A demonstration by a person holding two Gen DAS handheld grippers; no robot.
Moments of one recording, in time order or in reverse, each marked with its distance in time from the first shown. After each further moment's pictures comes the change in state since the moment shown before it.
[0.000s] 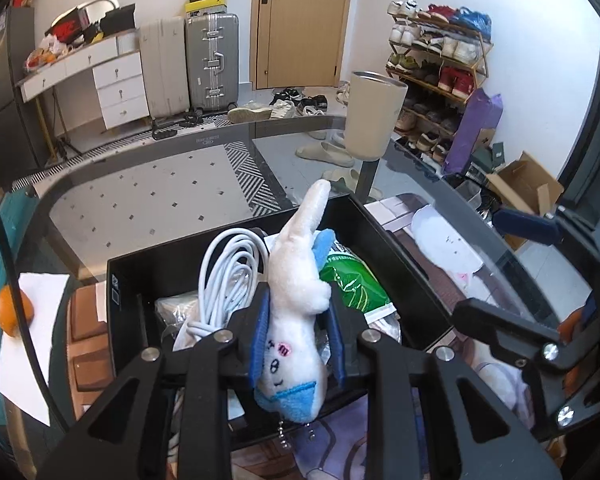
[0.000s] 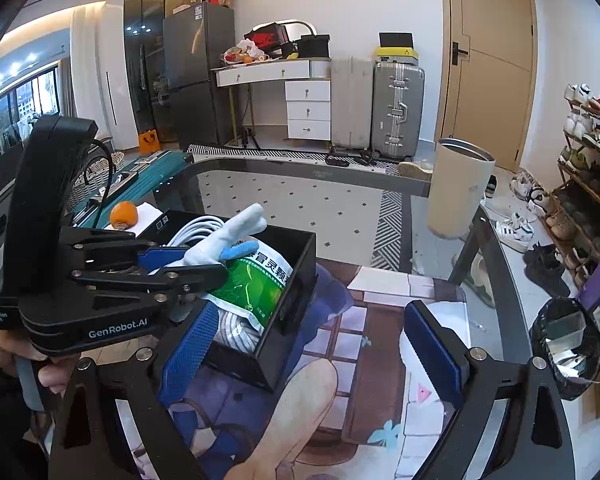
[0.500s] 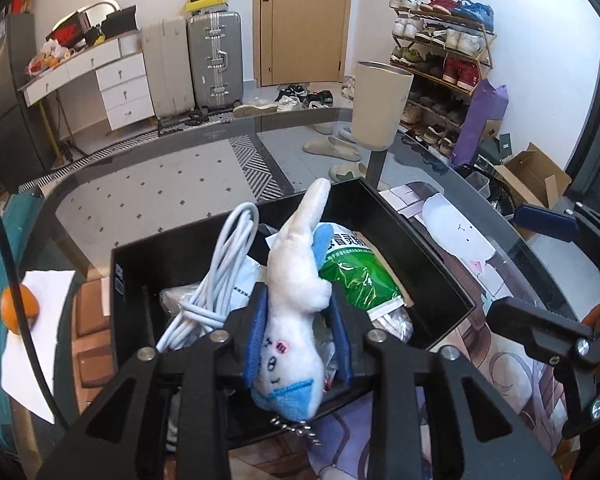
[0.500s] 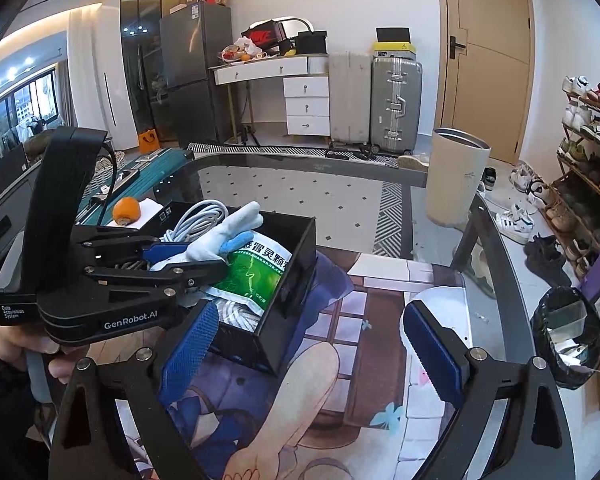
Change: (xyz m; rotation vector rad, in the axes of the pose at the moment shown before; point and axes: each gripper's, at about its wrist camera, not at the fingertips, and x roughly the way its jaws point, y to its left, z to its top) left arm 0.001 0.002 -0.006 0.011 0.008 0.030; right arm -0.007 0.000 -0.005 0.015 0.010 0.006
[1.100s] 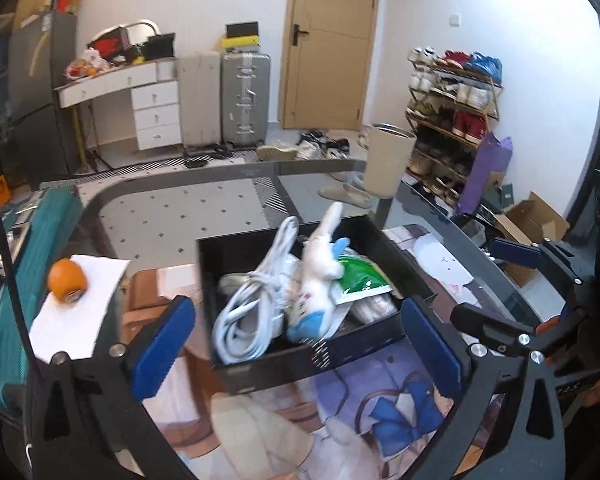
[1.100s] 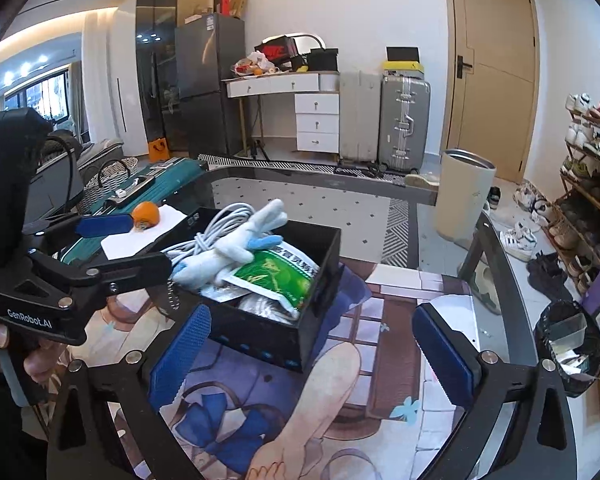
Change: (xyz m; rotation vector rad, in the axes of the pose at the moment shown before) left arm -0.081 0.026 -0.035 -0.104 -0.183 0.037; right arm -0.021 0.023 -0.010 -0.038 -0.070 0.014
